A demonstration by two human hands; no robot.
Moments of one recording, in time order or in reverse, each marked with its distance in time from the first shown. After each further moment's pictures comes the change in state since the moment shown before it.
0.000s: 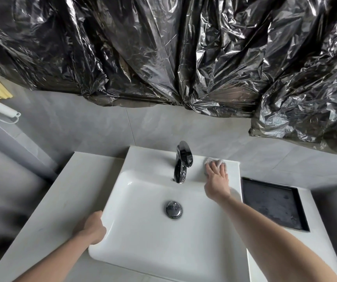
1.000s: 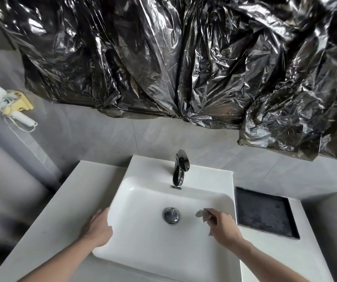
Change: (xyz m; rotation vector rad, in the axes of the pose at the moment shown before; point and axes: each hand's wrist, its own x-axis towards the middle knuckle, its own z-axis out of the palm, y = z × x) left_hand -0.039 0.012 -0.011 -0.003 0.041 0.093; right_hand -0.149 0.021 -0.027 0.351 -0.096 -0.127
